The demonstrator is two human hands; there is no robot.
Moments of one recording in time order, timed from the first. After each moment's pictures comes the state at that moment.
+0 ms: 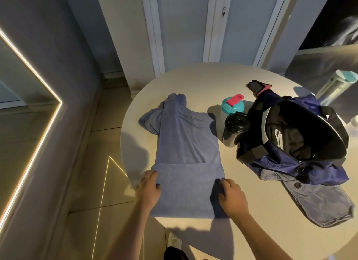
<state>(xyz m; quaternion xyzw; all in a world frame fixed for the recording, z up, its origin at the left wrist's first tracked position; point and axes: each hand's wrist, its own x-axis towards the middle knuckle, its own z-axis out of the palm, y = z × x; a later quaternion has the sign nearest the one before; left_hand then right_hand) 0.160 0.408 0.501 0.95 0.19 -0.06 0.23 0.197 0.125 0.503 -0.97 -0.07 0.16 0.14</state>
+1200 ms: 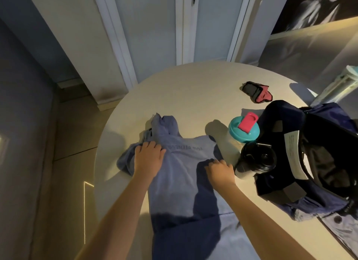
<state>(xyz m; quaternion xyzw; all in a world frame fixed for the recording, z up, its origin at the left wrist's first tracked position) 0.454 0.470 0.522 1.00 -0.03 0.01 0.01 0.426 0.235 0.505 -0.98 -0.03 0.17 0.02</state>
